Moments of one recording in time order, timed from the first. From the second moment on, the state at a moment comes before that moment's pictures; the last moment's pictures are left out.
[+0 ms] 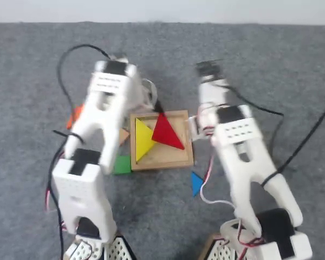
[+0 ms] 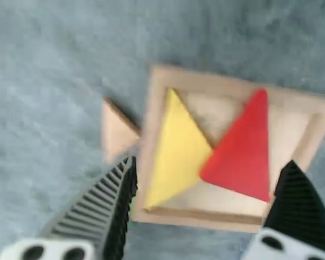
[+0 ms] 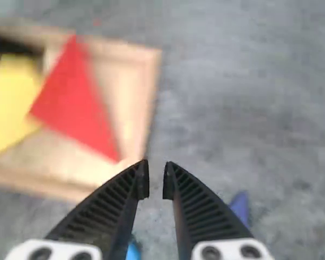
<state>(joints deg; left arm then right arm) 0.7 25.6 -17.8 94.9 27.3 -21.2 -12.9 28.5 61.0 0.7</state>
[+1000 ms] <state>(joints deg) -23.0 -6.4 20.8 72.2 3.3 -39.6 0.8 26.2 56.6 21.3</state>
